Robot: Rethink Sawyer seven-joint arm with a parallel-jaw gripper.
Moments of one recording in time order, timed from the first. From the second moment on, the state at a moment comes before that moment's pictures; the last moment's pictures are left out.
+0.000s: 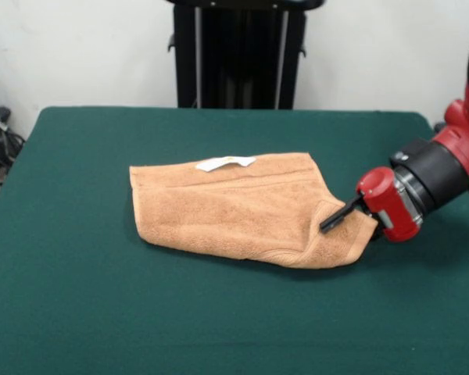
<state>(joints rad) 0.69 0.40 -1.14 1.01 0.37 0.63 2.19</state>
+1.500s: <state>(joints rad) 0.68 0.48 -1.21 0.96 0.37 0.68 2.21</state>
